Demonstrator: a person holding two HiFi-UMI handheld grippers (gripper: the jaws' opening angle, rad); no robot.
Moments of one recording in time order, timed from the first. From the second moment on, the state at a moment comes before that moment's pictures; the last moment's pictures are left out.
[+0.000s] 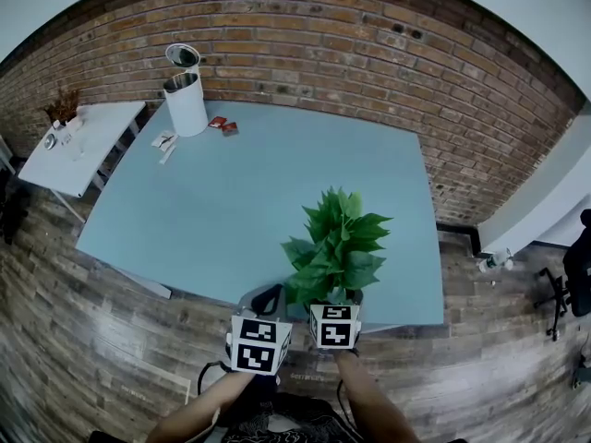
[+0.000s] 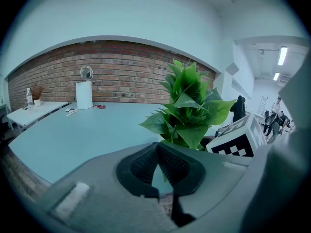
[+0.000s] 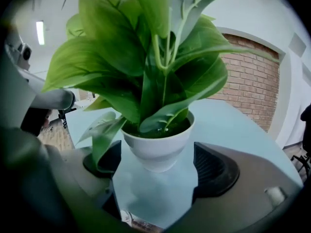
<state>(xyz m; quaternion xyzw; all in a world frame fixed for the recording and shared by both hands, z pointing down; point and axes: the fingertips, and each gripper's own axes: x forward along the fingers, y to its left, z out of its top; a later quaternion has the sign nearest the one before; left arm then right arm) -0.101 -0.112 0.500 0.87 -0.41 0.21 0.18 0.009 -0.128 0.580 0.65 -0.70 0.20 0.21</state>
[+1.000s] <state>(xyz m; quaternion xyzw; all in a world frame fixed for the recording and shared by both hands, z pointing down) -0.078 -0.056 0.496 0.88 -0.40 0.20 0.17 -0.002 -0.048 0.519 0.63 -0.74 0.20 0.15</state>
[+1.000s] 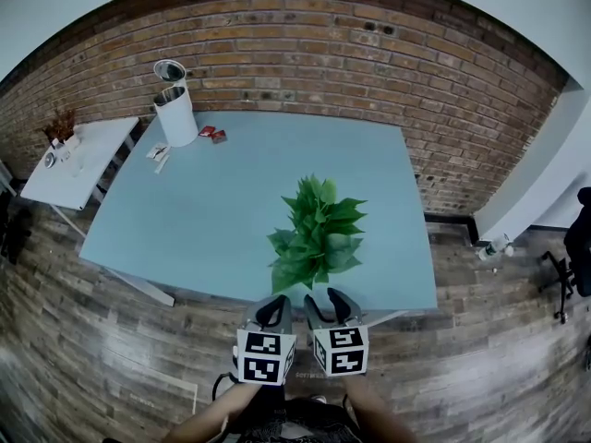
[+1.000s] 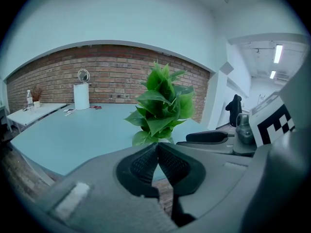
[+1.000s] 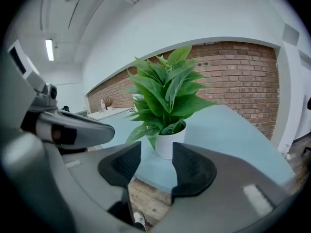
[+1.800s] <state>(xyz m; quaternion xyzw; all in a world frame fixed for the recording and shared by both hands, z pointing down) -0.049 -0.002 0.487 0.89 -0.38 0.19 0.16 0.009 0.009 0.487 0.63 -0.74 0.19 0.14</state>
